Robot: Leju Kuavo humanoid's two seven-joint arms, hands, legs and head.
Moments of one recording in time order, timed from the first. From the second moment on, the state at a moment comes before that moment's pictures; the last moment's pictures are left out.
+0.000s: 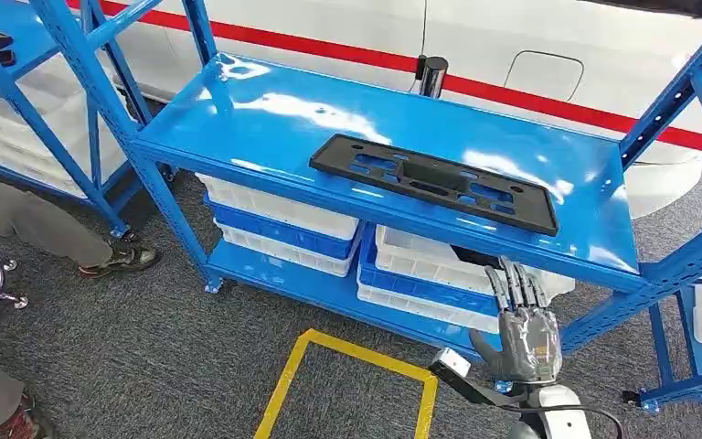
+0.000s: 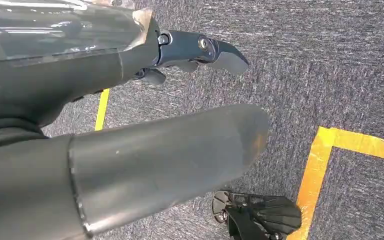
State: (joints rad) left arm -0.05 -0.06 0.13 -0.18 -0.15 0.33 -0.24; right arm 0.01 0.00 0.07 -1.44 1.21 -0.56 -0.27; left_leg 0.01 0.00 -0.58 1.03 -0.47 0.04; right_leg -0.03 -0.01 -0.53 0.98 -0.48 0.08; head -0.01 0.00
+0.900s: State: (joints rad) left arm -0.05 -0.06 0.15 -0.18 -0.19 0.33 -0.25; right arm -0.10 -0.07 0.46 -1.50 1.48 -0.49 -0.03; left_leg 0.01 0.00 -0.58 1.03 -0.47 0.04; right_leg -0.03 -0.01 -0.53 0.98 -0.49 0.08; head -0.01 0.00
